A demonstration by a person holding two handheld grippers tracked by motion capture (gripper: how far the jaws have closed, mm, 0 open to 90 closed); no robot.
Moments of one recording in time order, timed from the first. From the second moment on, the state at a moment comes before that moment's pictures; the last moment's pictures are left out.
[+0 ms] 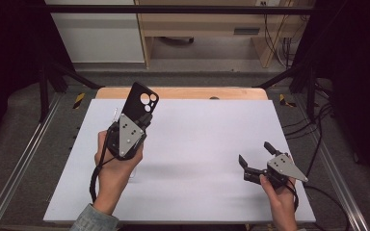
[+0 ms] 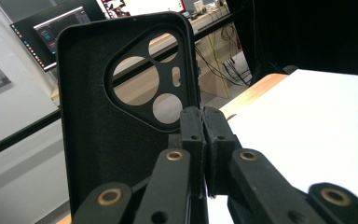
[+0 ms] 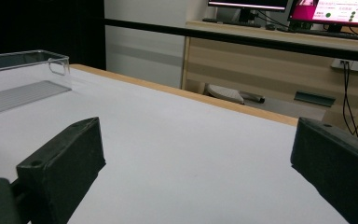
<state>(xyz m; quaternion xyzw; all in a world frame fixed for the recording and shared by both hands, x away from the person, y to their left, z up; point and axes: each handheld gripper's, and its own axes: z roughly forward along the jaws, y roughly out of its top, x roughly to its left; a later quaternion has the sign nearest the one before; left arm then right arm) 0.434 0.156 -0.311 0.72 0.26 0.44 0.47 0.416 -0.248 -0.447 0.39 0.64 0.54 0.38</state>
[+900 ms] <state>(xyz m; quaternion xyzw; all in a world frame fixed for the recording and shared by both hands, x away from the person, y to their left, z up) 0.425 0.175 -0.315 0.69 0.31 0.43 0.49 0.412 -0.253 -0.449 0.38 0.64 0.56 0.38</state>
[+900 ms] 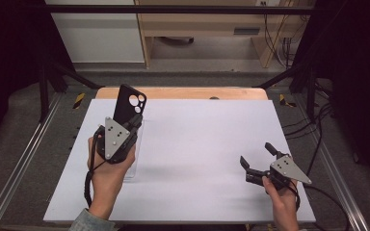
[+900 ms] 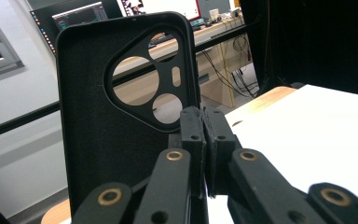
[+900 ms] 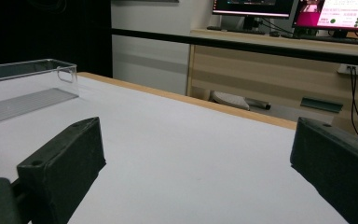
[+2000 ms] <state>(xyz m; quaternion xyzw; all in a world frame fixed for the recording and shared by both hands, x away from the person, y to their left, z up) 0.428 0.206 -0.312 0.65 0.36 0.42 0.52 0.401 -0.254 -0.454 0.36 0.65 0.56 0.36</state>
